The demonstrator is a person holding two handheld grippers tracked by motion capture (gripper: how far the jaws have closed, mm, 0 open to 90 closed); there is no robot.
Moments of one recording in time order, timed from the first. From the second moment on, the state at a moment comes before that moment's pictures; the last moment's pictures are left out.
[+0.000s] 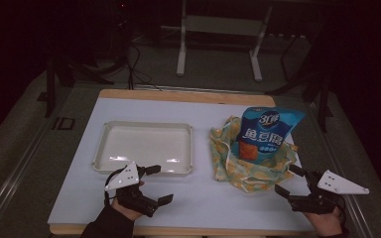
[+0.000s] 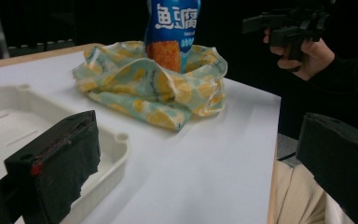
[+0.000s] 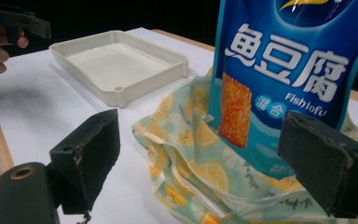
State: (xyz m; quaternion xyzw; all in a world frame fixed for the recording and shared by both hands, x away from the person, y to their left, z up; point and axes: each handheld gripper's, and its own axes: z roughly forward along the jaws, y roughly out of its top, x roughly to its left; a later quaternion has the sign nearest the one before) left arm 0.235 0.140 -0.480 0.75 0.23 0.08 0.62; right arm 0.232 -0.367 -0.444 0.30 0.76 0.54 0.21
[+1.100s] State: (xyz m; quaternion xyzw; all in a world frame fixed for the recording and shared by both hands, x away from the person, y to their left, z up) left arm 0.320 0.037 -0.451 0.78 0.15 0.05 0.61; right arm 0.276 -0.394 -0.425 0.30 0.75 0.54 0.22
